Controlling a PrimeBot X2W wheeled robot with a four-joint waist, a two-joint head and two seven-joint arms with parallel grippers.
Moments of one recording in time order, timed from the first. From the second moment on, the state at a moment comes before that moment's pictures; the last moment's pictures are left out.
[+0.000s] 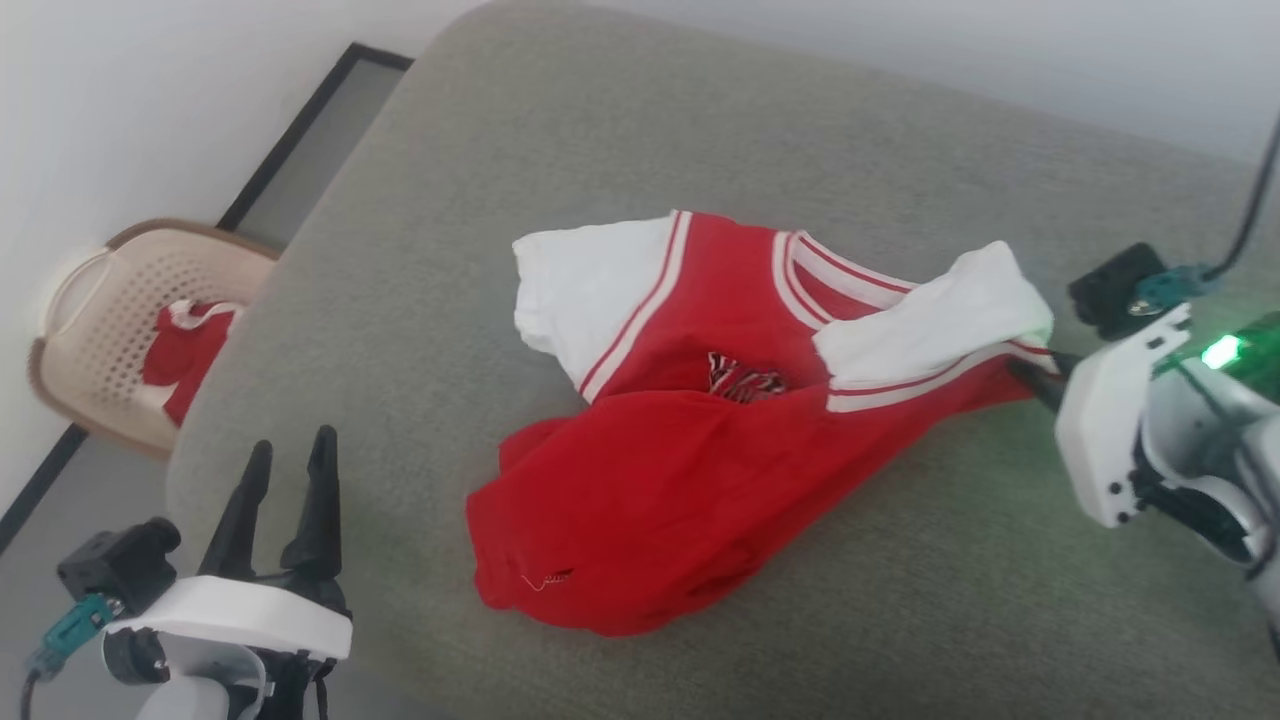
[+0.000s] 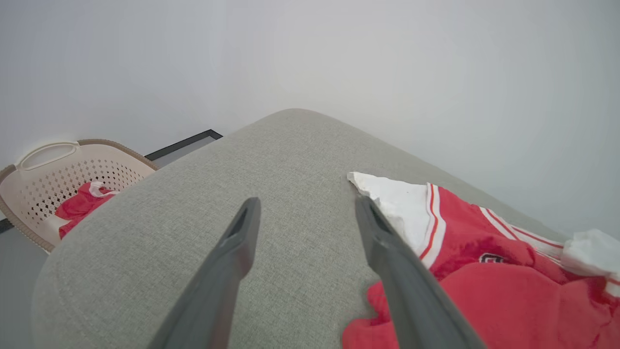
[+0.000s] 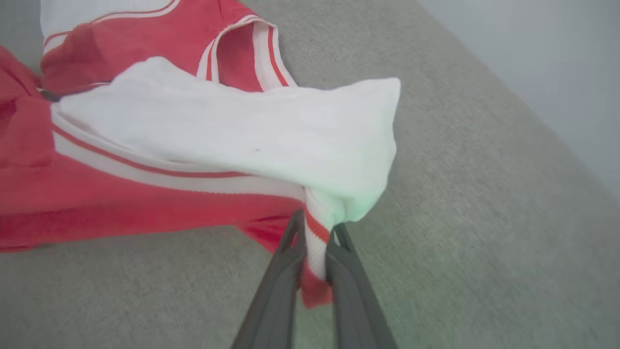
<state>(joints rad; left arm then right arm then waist) -0.13 0.25 -0.03 0.29 -0.68 -0.13 -0.26 -0.56 -0.63 0.53 0.21 0.61 0.13 0.53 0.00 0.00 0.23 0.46</state>
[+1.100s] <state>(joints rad) -0.14 0.27 -0.03 0.28 -0.69 -0.13 -0.26 -0.43 -0.68 0.38 0.45 0.69 0.13 0.51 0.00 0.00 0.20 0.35</state>
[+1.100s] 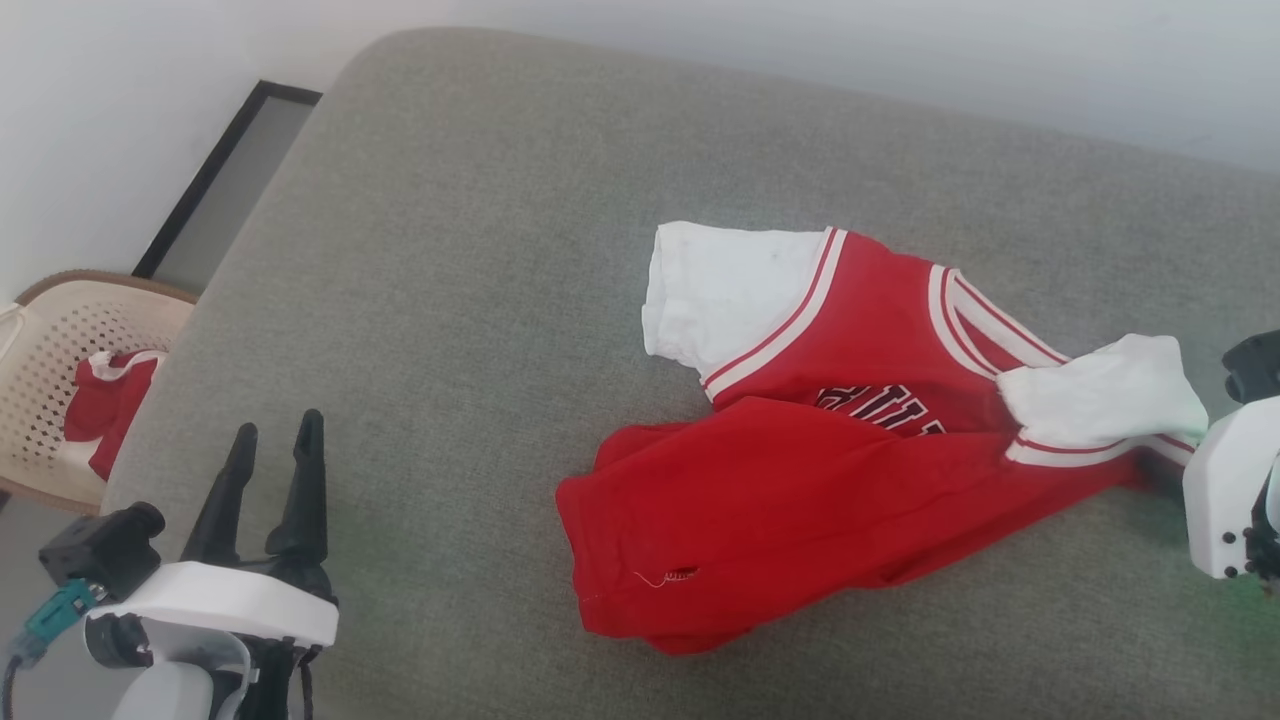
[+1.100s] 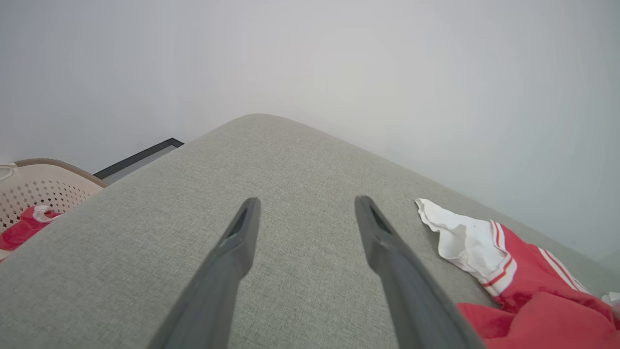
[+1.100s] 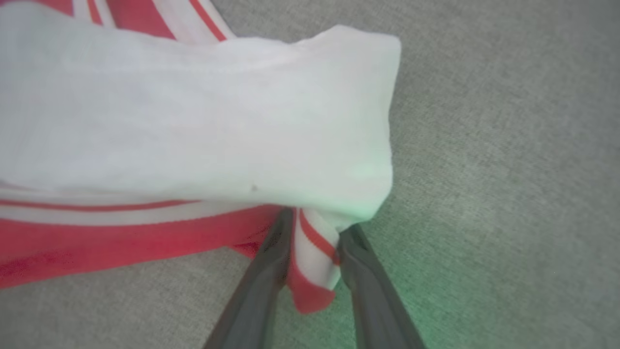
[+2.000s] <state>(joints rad) -0.07 0.37 -0.01 0.16 -0.69 -0.08 -0.18 -0.36 -0.56 0.28 0.33 0.60 0.13 0.24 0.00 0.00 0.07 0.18</state>
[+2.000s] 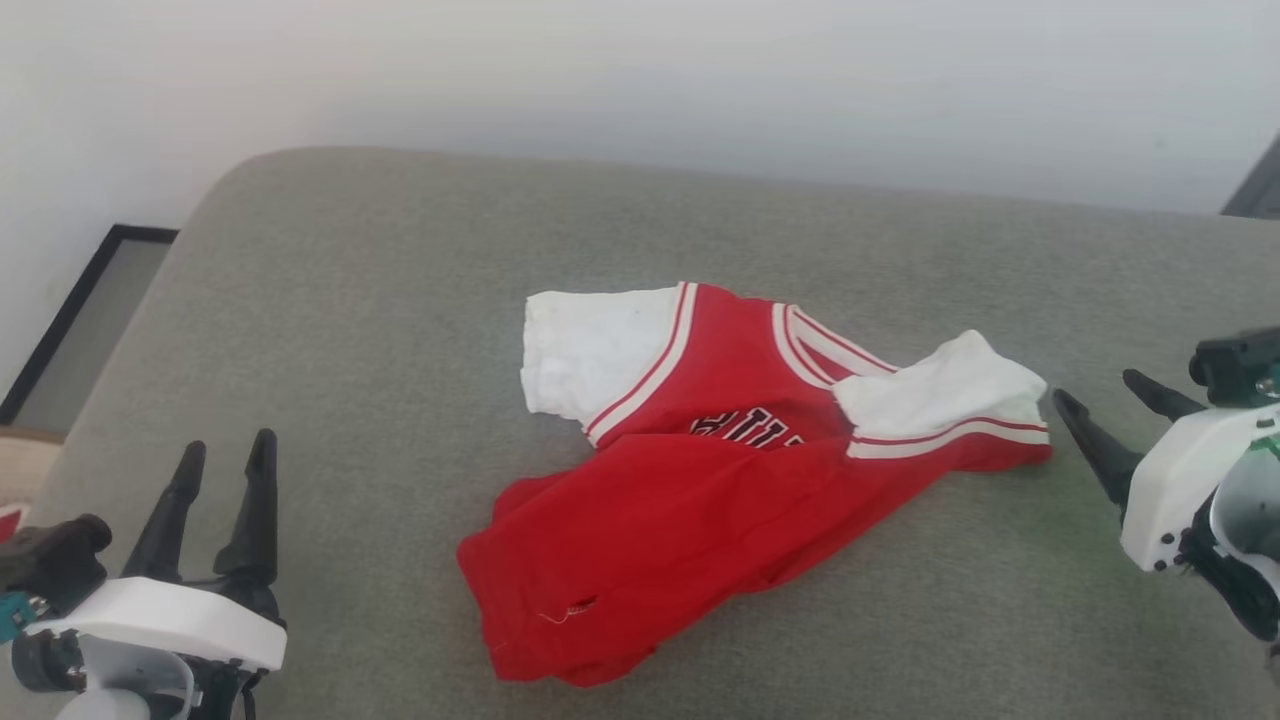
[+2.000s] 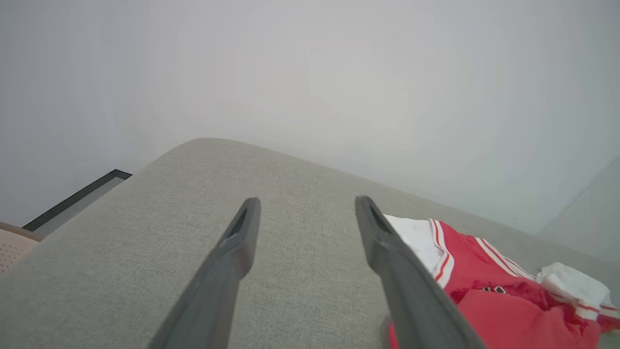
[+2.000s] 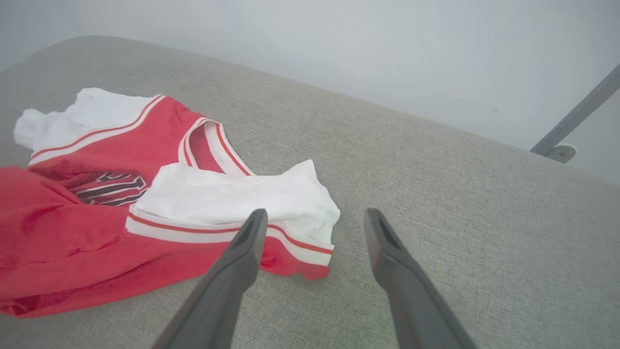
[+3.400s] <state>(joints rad) -0.17 0.31 -0.10 0.24 -0.71 -0.11 -0.22 -0.72 -0.54 0.33 0.70 0.60 0.13 0.54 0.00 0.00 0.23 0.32</state>
